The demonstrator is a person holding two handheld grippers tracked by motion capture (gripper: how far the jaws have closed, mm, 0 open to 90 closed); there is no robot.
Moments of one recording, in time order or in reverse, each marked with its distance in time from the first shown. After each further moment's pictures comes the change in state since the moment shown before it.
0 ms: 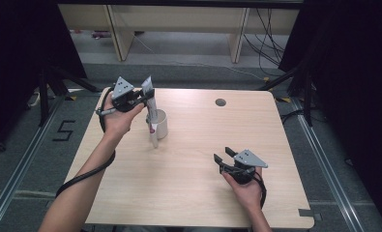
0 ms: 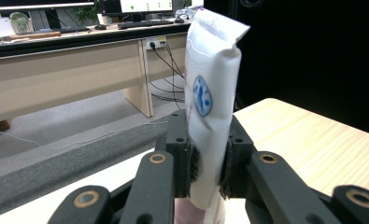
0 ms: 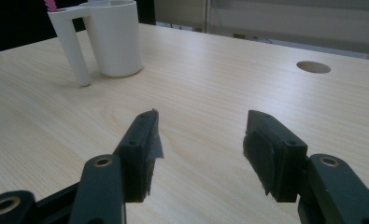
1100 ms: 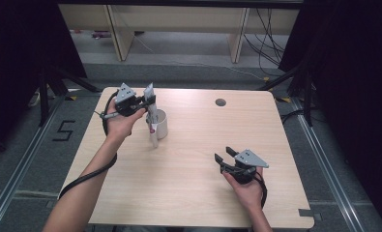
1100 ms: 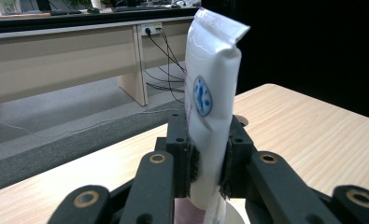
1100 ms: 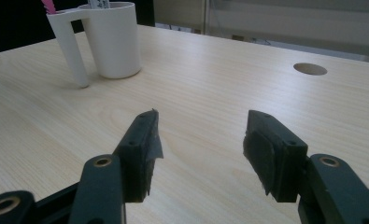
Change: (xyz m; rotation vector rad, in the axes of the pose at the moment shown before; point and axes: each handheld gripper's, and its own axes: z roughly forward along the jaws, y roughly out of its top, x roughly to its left) left arm 0.007 -0.028 0.012 0.037 -0.024 -0.032; right arm 0.000 0.002 -0.003 0.015 -0.007 0.011
